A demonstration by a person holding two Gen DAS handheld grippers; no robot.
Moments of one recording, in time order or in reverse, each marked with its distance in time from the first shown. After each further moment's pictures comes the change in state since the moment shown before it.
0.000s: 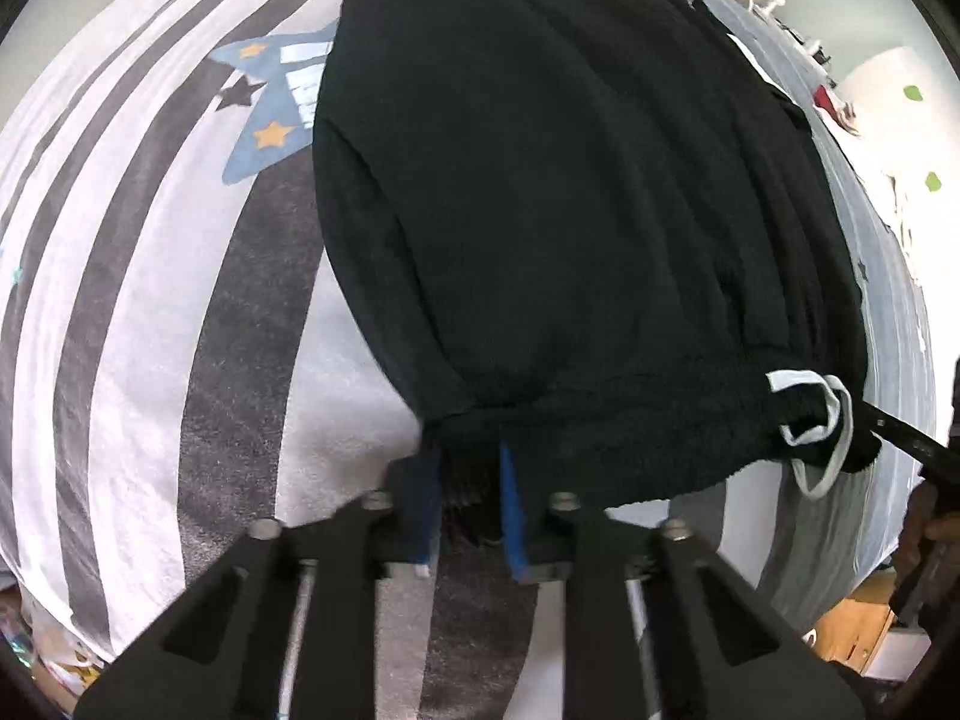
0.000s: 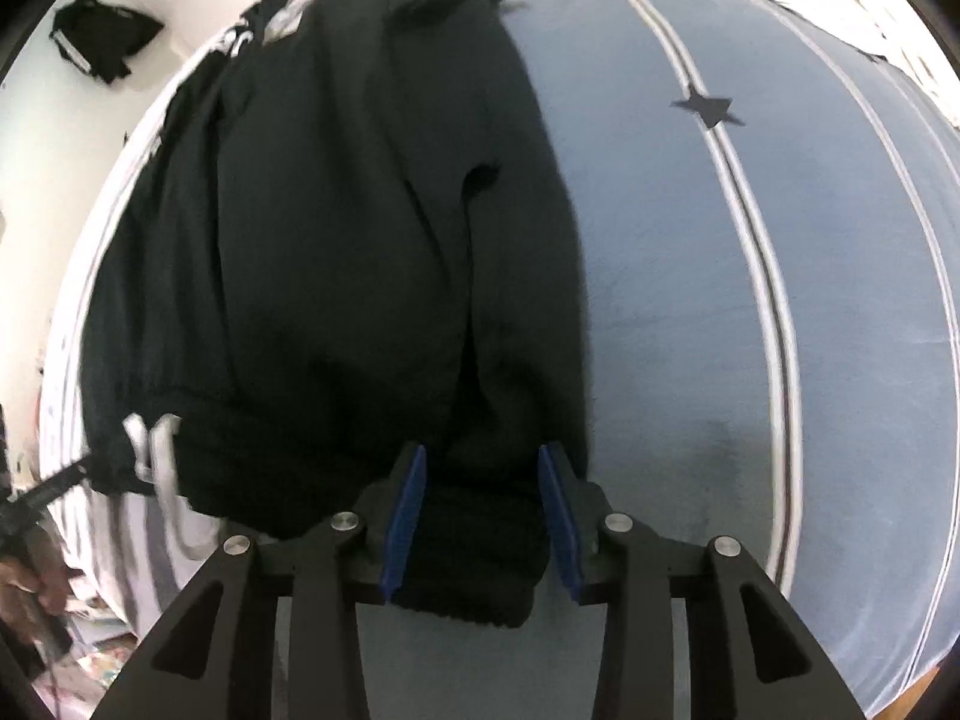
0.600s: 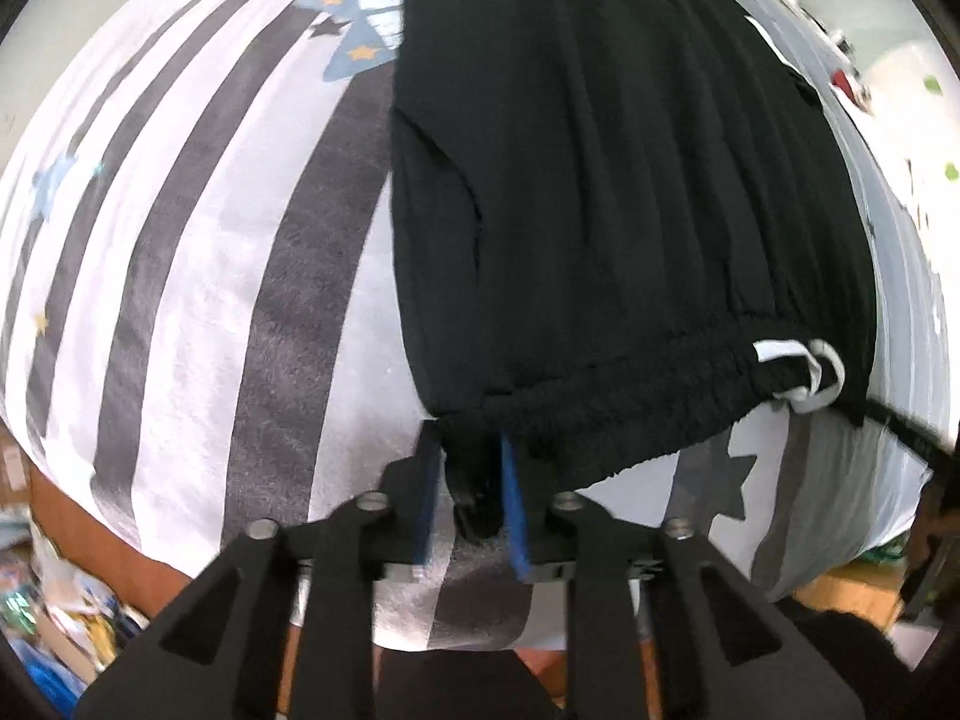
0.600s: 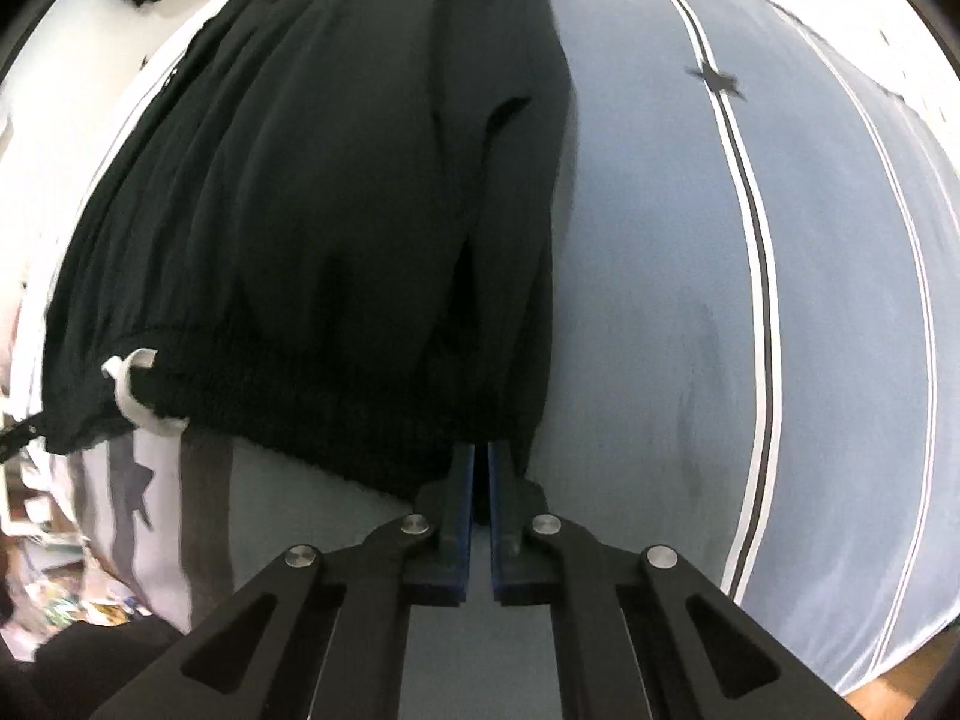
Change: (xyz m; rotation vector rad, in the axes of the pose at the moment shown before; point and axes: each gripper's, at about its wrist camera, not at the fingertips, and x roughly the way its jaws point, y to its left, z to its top) left arm -0.032 0.016 -0.061 -0.073 0.062 0.072; right arm -0.027 -0.004 -0.060 -0.115 0.072 -0.062
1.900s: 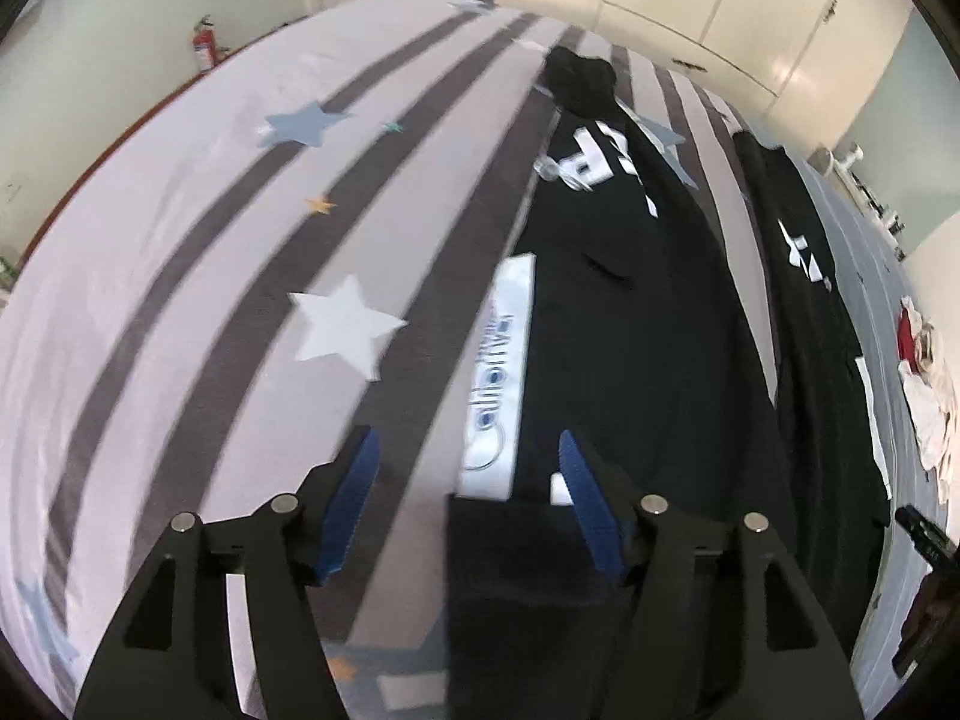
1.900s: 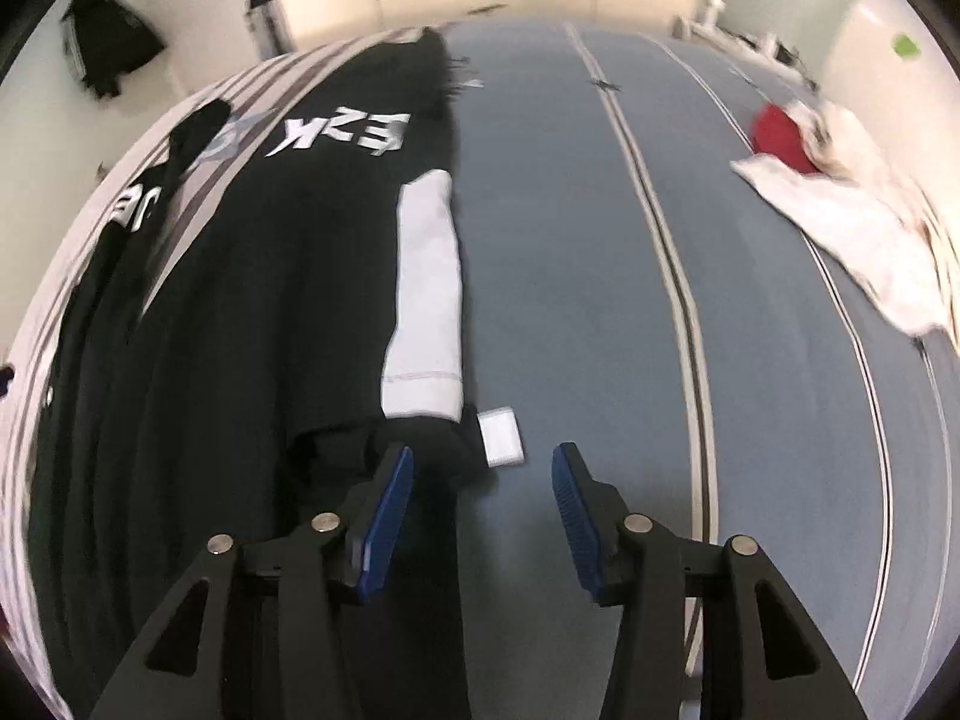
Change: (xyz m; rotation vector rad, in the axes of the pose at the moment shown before) left arm 0.030 0.045 0.387 -0.060 -0.304 0.008; right arm 0.028 -0.014 0.345 -0.011 -0.285 -0.106
